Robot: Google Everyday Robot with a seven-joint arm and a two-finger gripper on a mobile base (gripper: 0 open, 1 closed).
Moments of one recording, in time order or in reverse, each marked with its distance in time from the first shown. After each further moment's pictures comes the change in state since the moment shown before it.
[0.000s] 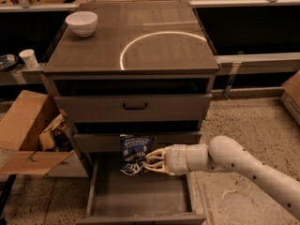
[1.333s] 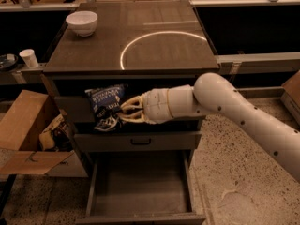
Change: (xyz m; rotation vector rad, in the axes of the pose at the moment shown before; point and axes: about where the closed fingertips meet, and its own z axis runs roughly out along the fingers) arm -0.171 -0.119 -0.012 0.015 -0.057 -0.374
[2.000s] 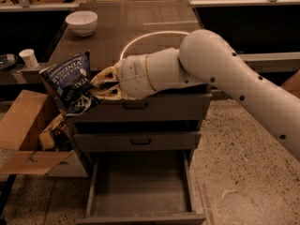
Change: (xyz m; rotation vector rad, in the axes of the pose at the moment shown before) arm -0.125 -0.063 -0.001 -0.001 0.006 -0.278
